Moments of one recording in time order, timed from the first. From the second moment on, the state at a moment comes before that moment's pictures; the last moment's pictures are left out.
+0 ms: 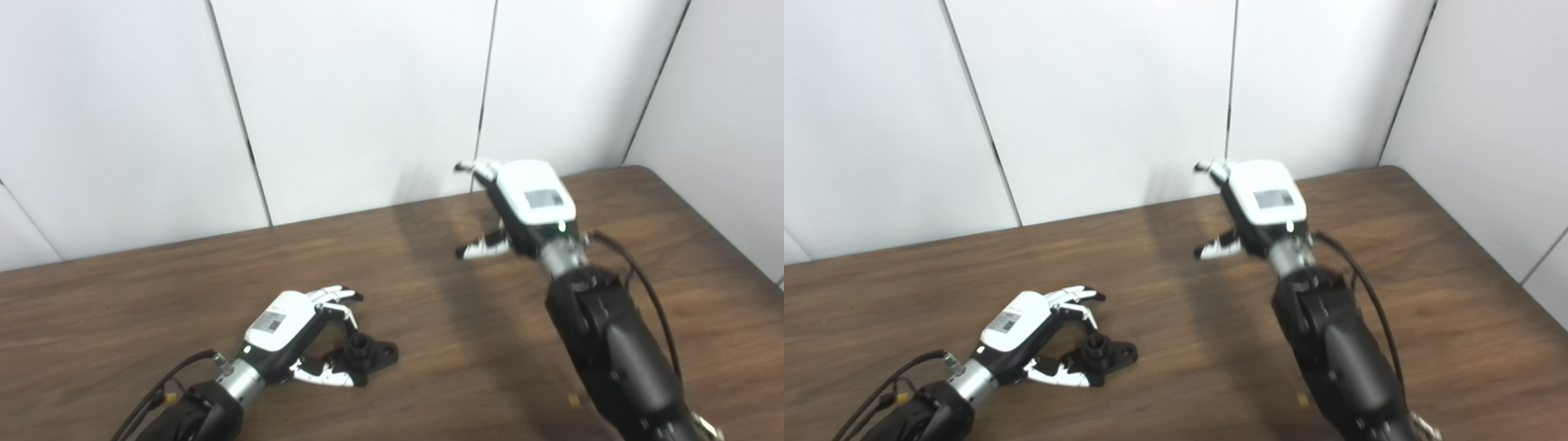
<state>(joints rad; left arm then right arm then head) -0.45 0.34 -0.57 0.41 0.70 -0.42 0.08 -0.42 -0.34 0.10 -0.22 -1.28 0.27 0.27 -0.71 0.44</state>
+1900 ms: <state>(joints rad) -0.46 0.36 -0.56 0.46 0.67 -0.48 0.11 -0.58 -0.50 0.17 0.19 -1.23 0.43 0.59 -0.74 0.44</state>
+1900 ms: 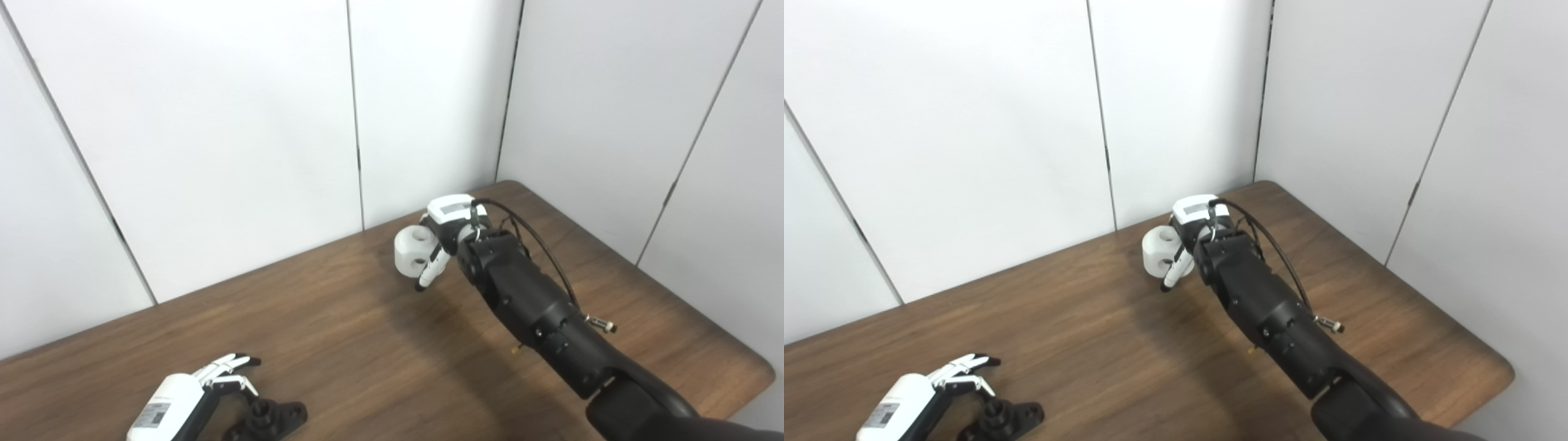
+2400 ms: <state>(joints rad) -0.44 0.38 -0.56 0.44 0.67 -0.48 0.11 -0.59 -0.50 0.19 0.26 -1.16 0.44 0.45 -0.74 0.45</state>
